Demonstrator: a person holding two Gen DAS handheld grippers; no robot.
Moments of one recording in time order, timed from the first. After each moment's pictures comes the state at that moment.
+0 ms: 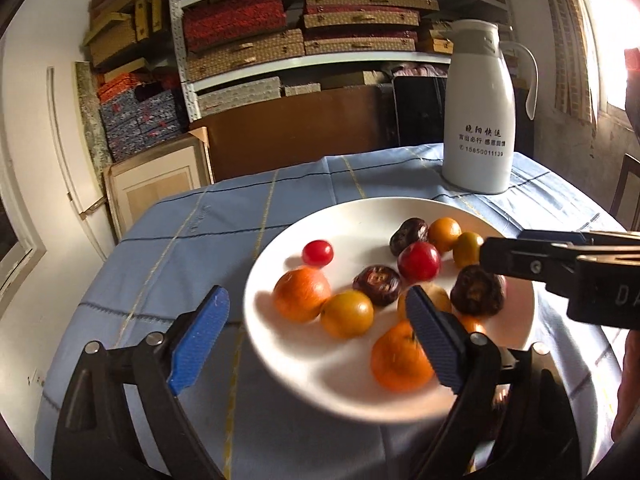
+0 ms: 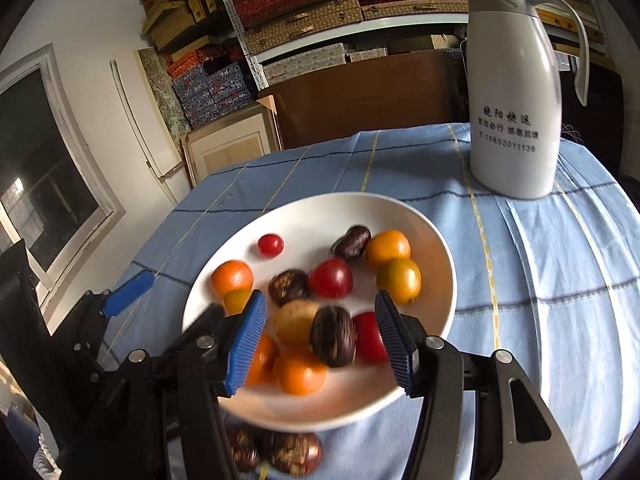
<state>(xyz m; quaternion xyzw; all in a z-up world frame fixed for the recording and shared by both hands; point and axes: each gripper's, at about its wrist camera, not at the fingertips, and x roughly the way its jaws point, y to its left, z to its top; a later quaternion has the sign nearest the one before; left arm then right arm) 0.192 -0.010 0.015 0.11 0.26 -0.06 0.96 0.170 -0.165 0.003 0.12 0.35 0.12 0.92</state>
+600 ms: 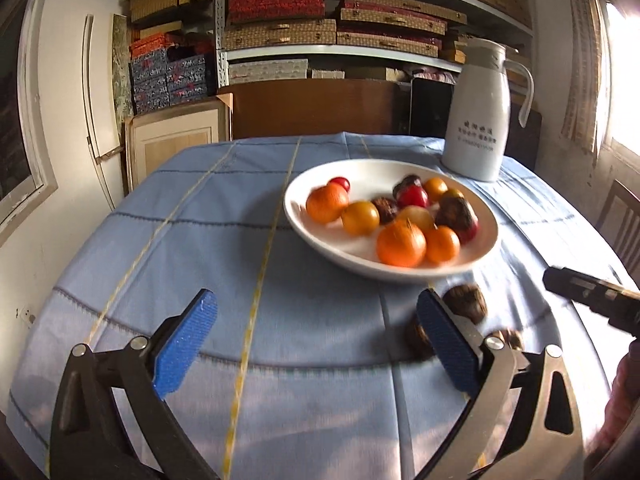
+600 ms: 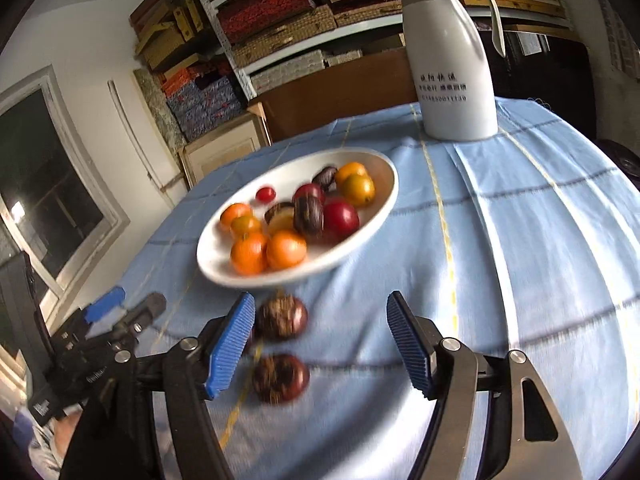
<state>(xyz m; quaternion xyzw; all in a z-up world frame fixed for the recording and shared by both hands) 0.090 0.037 0.003 0.03 0.29 -0.05 0.95 0.058 -0.190 -0.029 0.16 0.34 0.10 0.92</state>
